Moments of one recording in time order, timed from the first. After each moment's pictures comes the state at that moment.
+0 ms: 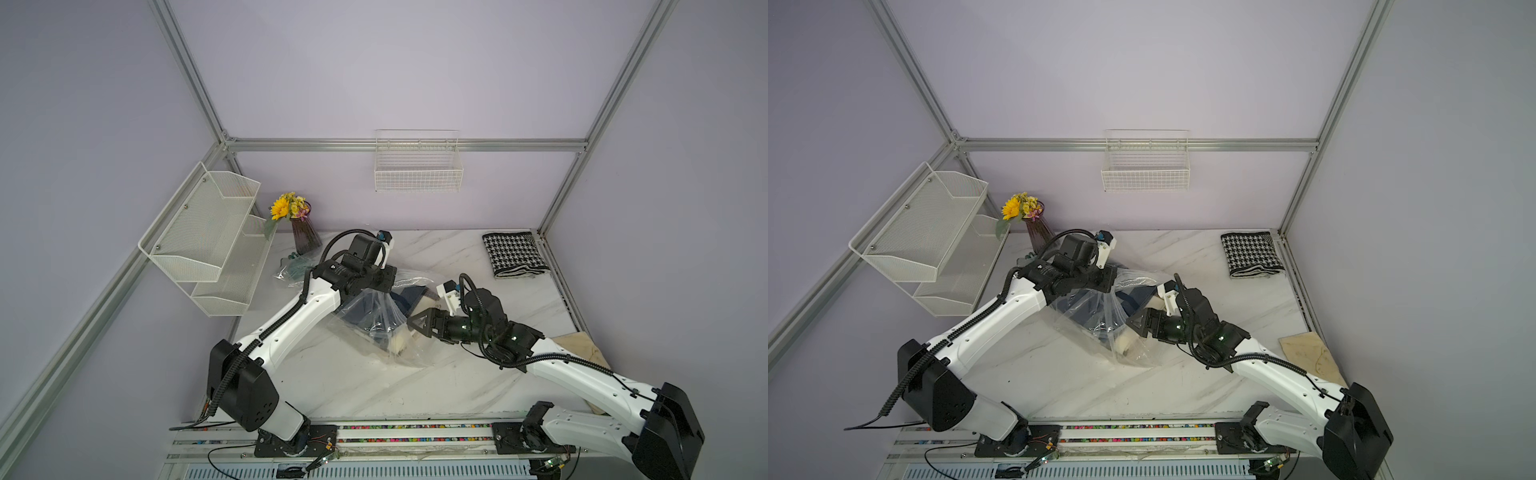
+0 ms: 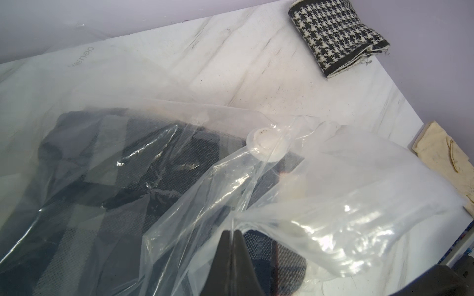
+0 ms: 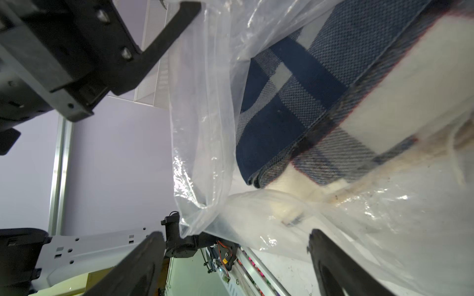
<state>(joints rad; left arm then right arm) -0.55 1.52 1.43 -0.66 0.04 -0.20 0.72 1.14 0.76 -0.10 -0.38 0.96</state>
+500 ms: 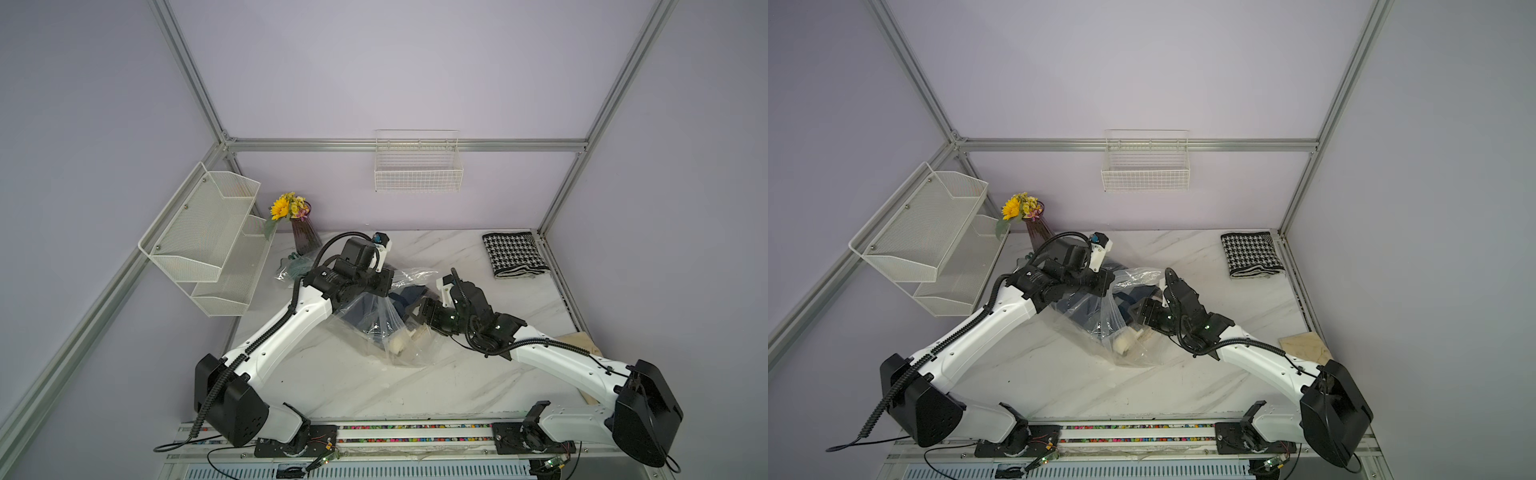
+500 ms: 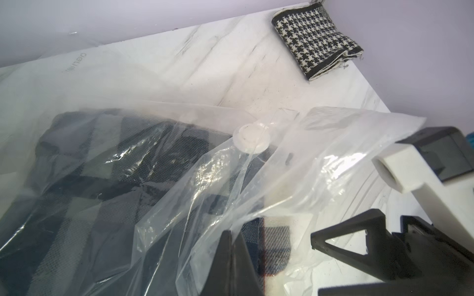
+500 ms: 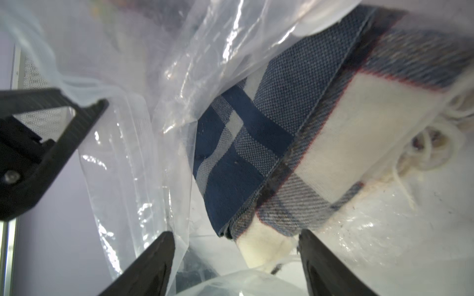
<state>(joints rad) -0.55 1.42 1.35 -0.65 0.09 -0.20 0.72 1.31 0.87 -0.11 -0.20 1.03</state>
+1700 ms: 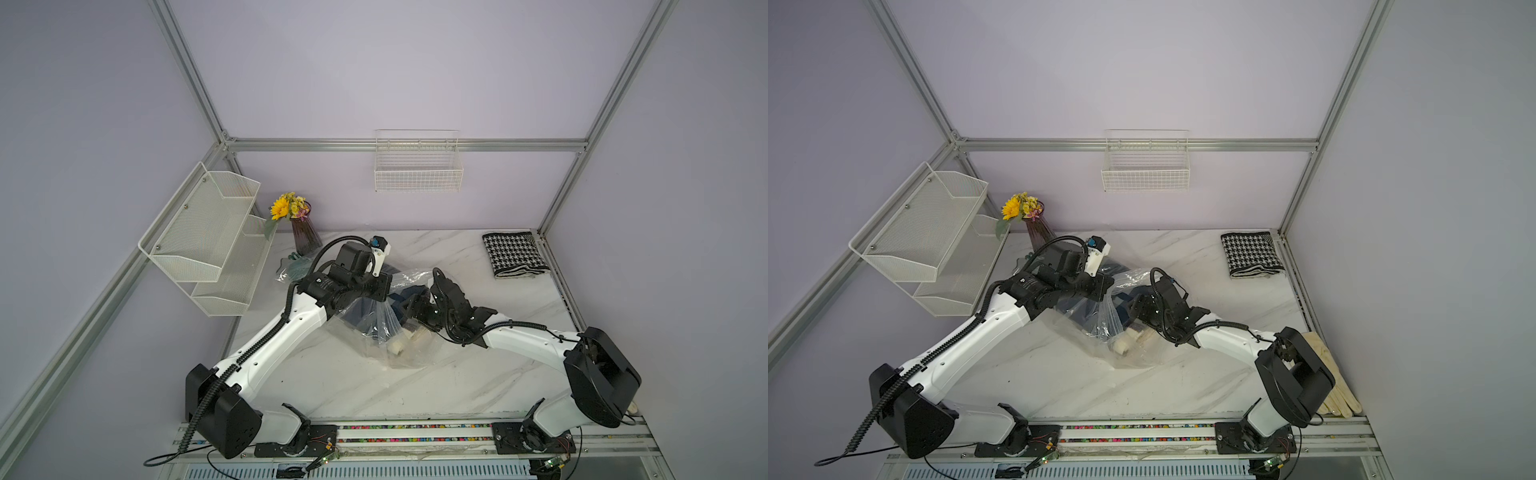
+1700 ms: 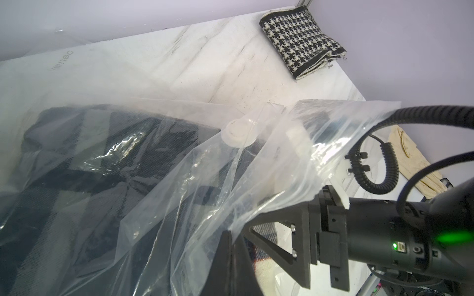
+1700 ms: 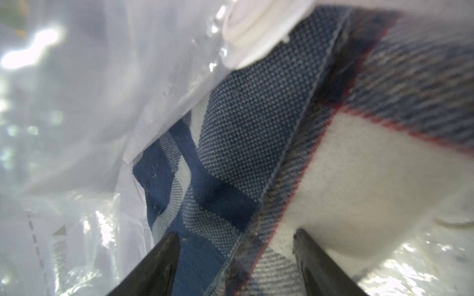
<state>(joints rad) -0.55 1.37 1.31 -0.63 0.13 -0.21 0.72 1.55 0.92 0.01 -0.12 1.08</state>
